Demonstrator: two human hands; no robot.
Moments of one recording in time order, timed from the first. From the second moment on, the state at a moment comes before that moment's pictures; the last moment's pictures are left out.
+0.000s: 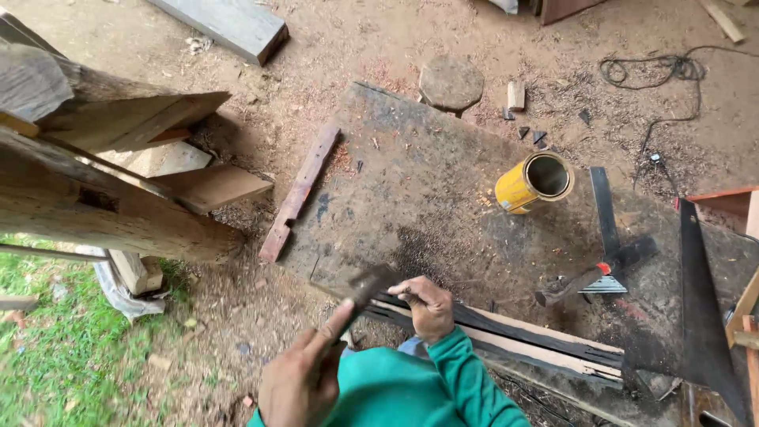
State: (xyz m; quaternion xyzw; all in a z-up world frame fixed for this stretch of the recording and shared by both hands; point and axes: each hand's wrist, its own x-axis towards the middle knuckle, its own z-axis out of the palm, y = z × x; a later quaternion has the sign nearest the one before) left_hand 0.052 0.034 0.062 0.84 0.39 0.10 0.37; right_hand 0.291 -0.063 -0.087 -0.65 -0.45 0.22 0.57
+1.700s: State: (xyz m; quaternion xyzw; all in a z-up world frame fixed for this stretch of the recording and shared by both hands) left_hand 0.026 0.031 -0.052 0.67 0.53 0.16 0.49; right_hand 0.291 -0.064 -0.083 -0.67 -0.31 0.26 0.62
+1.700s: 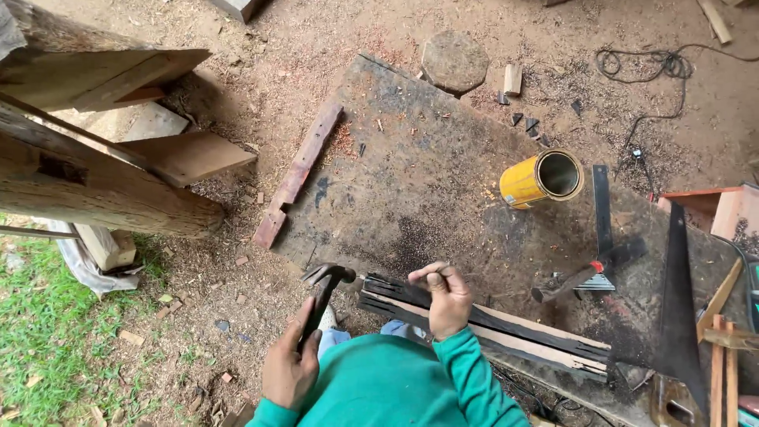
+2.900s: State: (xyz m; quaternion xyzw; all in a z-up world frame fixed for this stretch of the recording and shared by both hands) left_hand 0.142 0.137 -0.117 0.96 -0.10 0.17 0.21; right_hand 0.305 -0.049 -0.056 -0.81 -0.53 0.09 0.23
